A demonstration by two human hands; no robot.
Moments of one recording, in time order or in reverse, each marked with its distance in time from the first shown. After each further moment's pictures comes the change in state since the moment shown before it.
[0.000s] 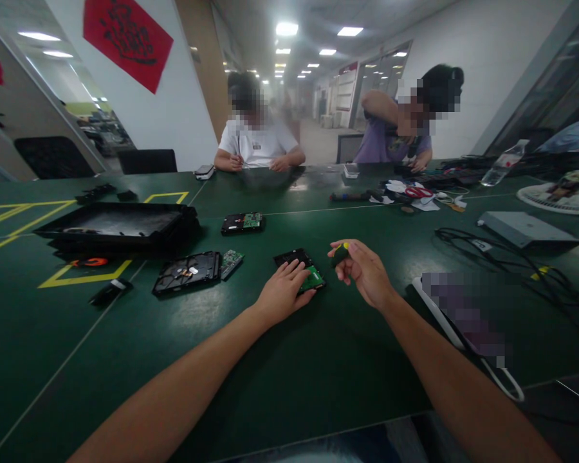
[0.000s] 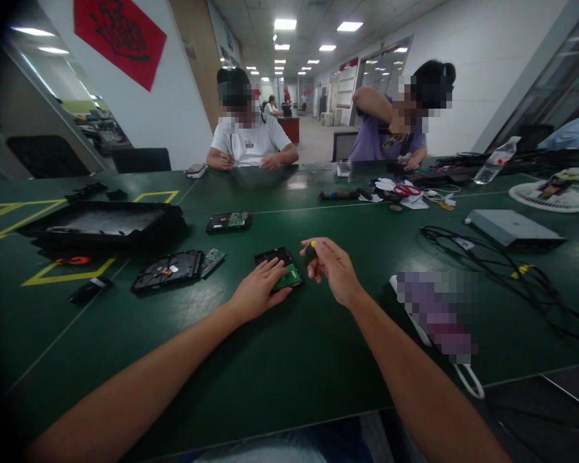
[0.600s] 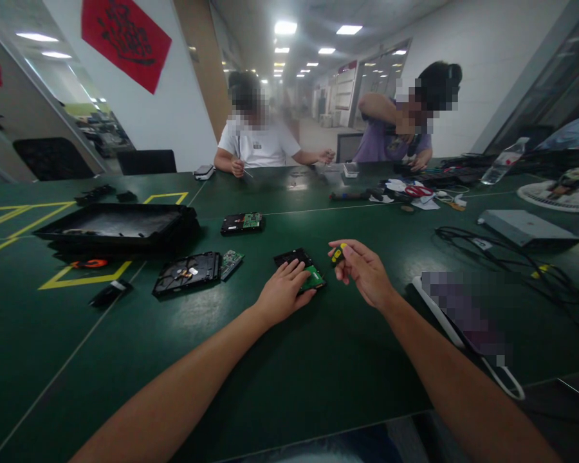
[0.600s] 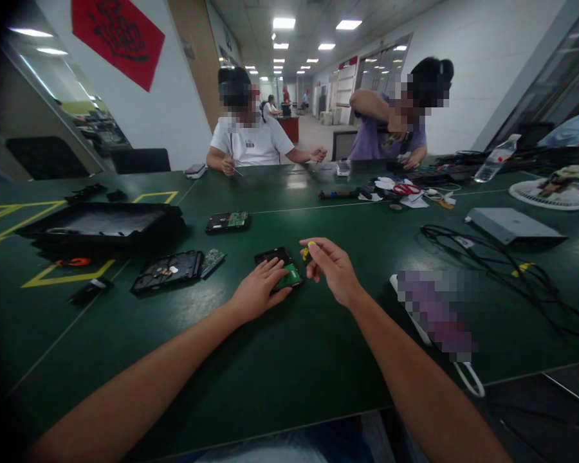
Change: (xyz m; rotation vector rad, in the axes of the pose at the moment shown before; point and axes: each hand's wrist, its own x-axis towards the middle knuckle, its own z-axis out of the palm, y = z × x) left_hand 0.000 0.000 -0.001 0.006 0.004 0.006; right_hand -0.001 -0.001 0.001 -0.053 -0.005 -0.016
